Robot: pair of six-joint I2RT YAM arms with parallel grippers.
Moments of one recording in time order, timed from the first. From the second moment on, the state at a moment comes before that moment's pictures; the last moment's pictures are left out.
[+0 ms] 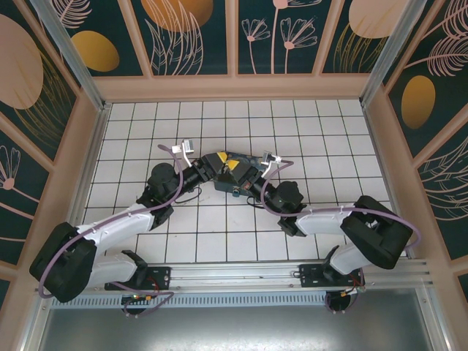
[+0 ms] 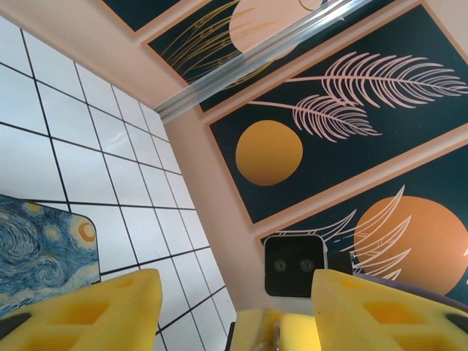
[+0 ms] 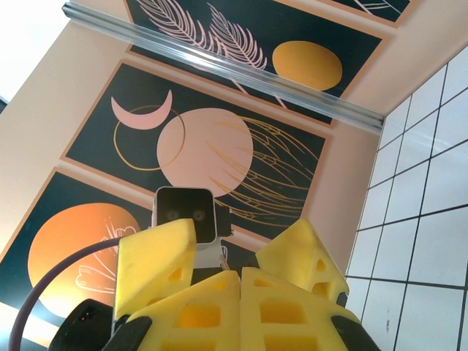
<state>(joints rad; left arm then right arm) -0.63 1.24 0.52 0.75 0.30 -1.09 0.90 1.45 0.45 1.24 0.00 1.24</state>
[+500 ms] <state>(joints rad) -0.63 1.25 0.54 0.75 0.30 -1.09 0.90 1.45 0.44 1.23 -0.01 1.24</state>
